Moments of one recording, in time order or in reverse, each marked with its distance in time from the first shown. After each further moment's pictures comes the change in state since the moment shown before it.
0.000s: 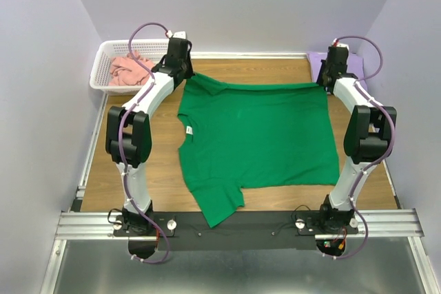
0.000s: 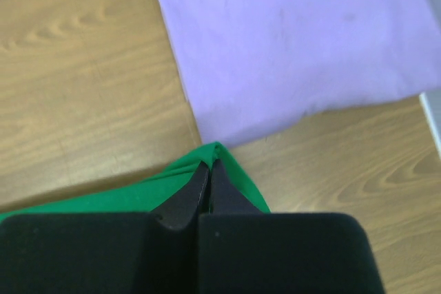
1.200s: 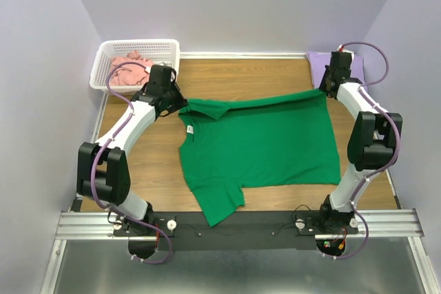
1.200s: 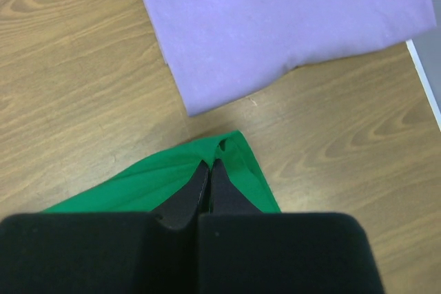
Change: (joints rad) left arm 0.032 -0.428 -0.499 -0.095 0.229 -0.409; right arm -0.017 -0.089 -0.088 -0.039 0.013 0.064
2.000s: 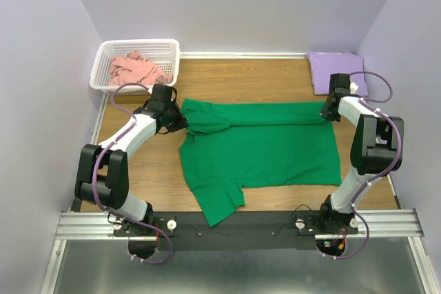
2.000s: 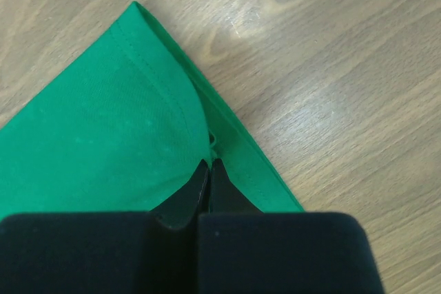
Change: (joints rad) left arm 0.000 -0.043 -0.221 0.039 0.059 -0.032; right arm -0.041 -0.058 -0.241 -0.110 0.053 0.225
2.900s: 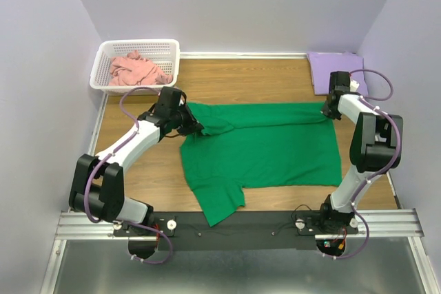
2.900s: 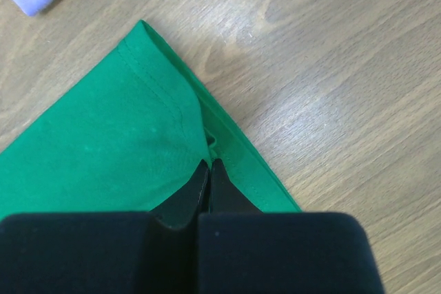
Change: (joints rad) left arm -0.106 -0.091 -0.039 0.026 0.113 -0.142; right arm -0.003 0.027 0.039 -0.011 0.034 0.008
